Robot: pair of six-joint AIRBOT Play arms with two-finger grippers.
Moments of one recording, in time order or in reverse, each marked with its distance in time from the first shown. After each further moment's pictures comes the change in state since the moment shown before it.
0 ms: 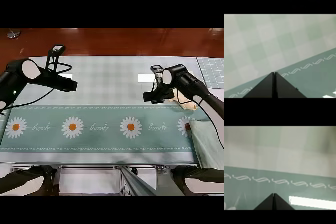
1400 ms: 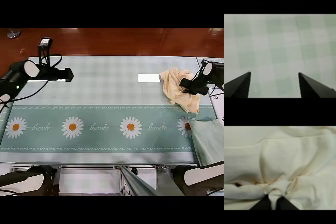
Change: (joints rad) left arm 0.119 -0.101 0.031 -0.002 0.219 -0.089; right arm -0.535 -0.217 0.191 0.031 -0.090 0.002
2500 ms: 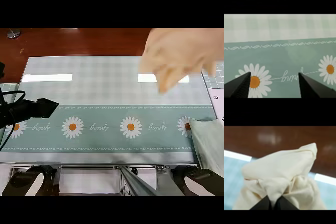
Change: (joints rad) left arm 0.067 0.847 -0.426 -0.180 -0.371 -0.066; right arm 0.460 0.624 0.504 0.147 0.307 -0.301
